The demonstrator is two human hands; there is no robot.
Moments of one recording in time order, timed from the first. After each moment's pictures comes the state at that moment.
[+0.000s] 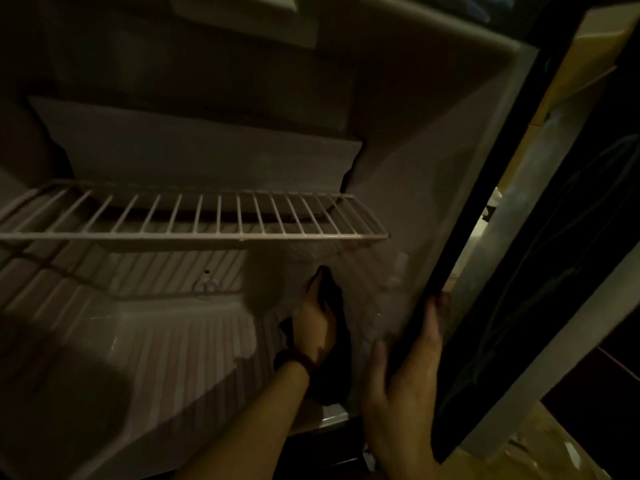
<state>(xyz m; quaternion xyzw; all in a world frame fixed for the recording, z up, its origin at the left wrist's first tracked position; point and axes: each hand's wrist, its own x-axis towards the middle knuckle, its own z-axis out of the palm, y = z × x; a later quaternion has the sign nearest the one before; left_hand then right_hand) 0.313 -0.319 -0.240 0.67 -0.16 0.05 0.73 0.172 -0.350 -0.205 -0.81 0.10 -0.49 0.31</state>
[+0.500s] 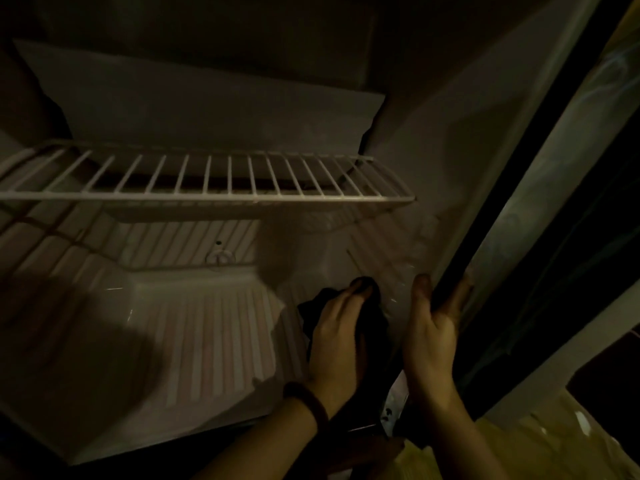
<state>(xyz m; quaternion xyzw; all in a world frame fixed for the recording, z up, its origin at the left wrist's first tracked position) 0.244 -0.294 -0.271 0.77 -0.31 0.19 0.52 0.197 -0.364 -0.196 -0.71 0.20 -0.42 0.53</state>
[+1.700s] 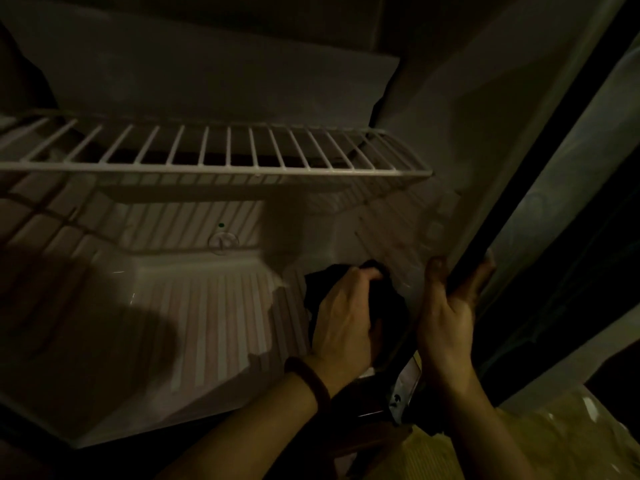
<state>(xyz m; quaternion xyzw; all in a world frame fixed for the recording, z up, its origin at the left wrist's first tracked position) 0.243 -0.282 -0.250 0.78 -0.35 0.19 0.49 0.195 -0.365 -0.194 -0.72 0.16 -0.41 0.53</state>
